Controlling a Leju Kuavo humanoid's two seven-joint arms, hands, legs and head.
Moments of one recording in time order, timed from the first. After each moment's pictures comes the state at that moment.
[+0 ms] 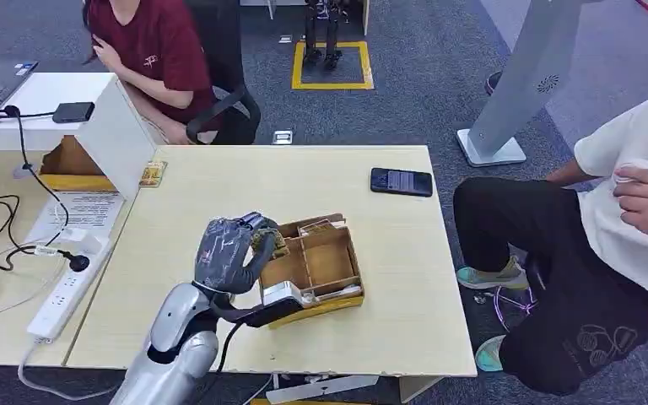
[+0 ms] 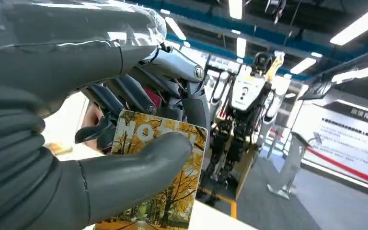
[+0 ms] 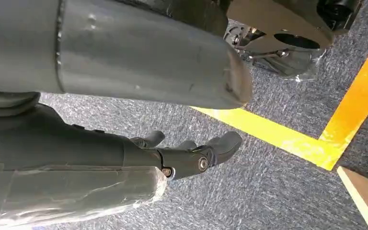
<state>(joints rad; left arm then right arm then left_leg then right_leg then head) -0.25 -0.02 -0.52 -1.46 -1.20 0.37 -0.26 -0.09 0.18 -1.07 -0.22 1.51 -0.10 -0.21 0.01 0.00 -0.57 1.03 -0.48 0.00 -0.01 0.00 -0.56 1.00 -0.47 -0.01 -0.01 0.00</state>
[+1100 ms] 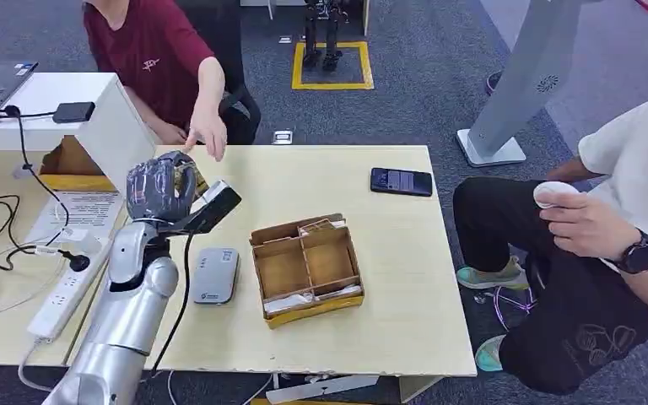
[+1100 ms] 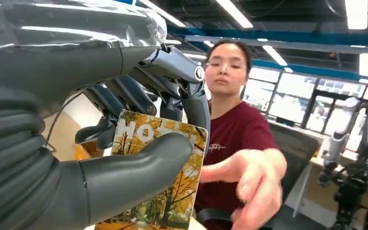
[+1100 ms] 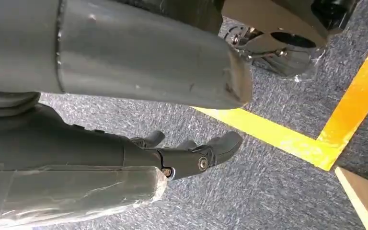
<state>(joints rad) -0.52 -0.05 -0.14 -1.14 -1.38 0.40 -0.12 -0.10 0.17 -1.06 -0.22 1.51 -0.09 -0.20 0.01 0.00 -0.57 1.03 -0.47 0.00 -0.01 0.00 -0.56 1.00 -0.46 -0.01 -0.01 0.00</state>
